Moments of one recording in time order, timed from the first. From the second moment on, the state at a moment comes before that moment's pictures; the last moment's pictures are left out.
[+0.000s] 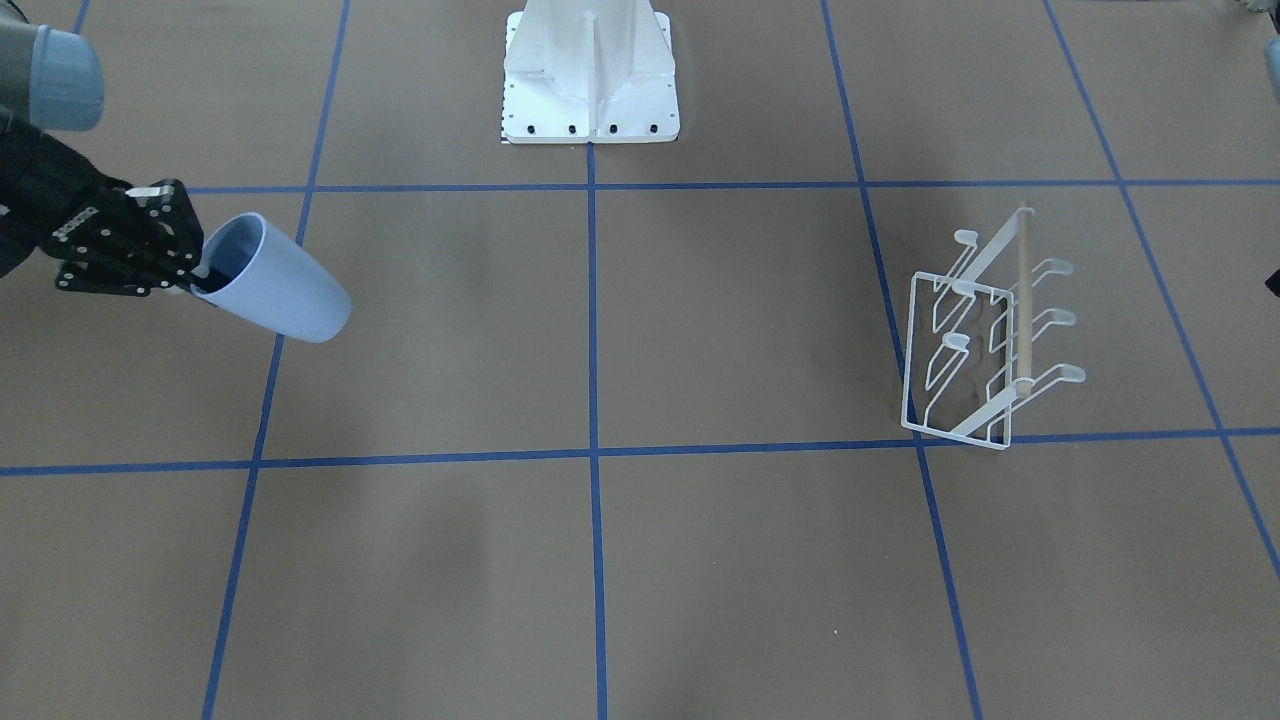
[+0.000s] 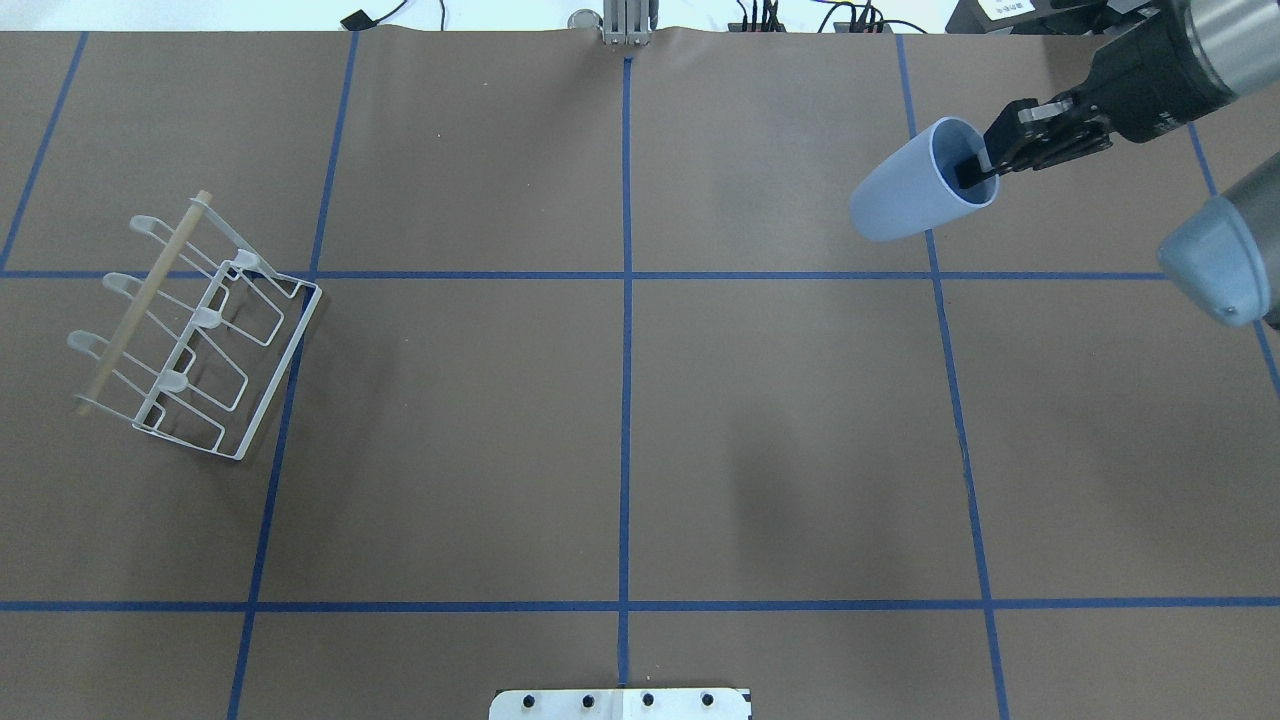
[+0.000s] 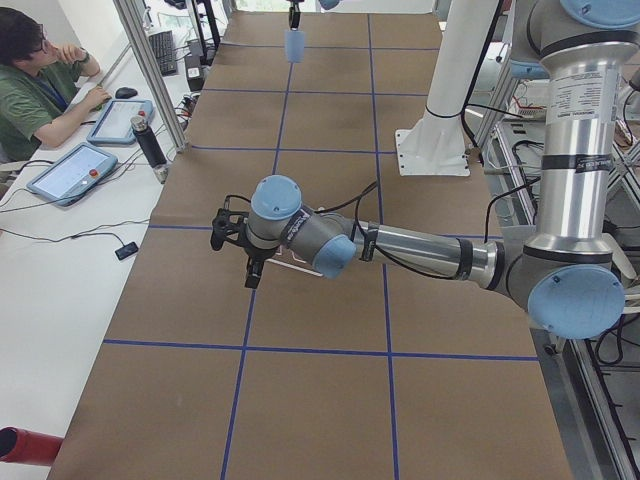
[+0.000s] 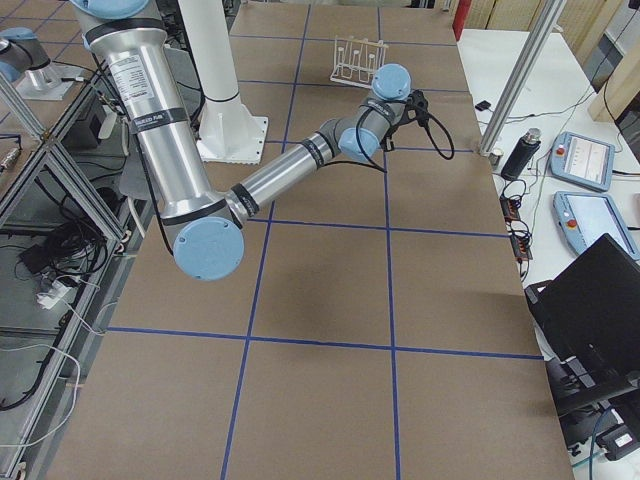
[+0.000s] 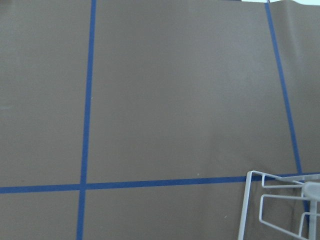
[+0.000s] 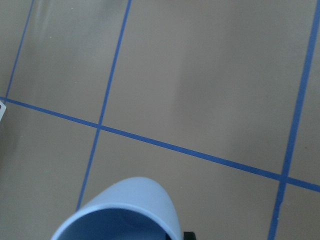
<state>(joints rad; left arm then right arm) -1.44 -1.56 -1.73 -2.14 -2.39 -0.62 1.11 -1.23 1.87 -1.12 2.52 0.87</state>
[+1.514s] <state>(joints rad) -1.08 -1.82 -1.85 -3.01 -2.36 -2.05 0.60 -1.22 1.89 -0.08 1.86 1.73</state>
